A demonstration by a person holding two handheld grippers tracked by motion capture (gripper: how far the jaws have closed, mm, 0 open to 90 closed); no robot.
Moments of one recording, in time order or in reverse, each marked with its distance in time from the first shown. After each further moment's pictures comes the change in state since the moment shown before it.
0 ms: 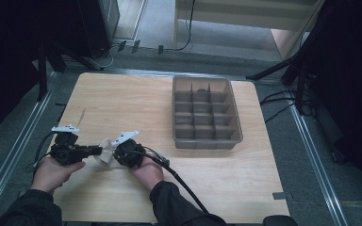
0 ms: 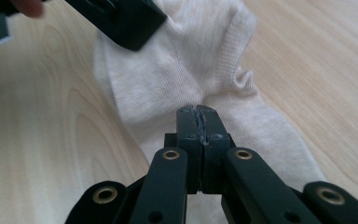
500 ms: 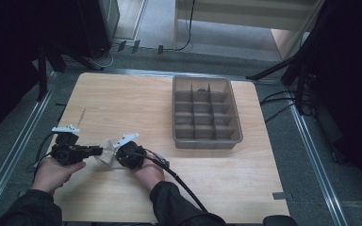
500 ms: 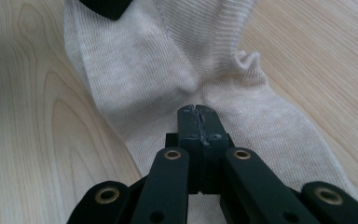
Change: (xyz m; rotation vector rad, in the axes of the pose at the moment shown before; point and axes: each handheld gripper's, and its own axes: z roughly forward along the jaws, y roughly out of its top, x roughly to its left) left arm 0.000 -0.001 0.001 -0.001 -0.014 -0.004; right arm -0.004 -0.011 0.013 0.022 -0.015 -0.001
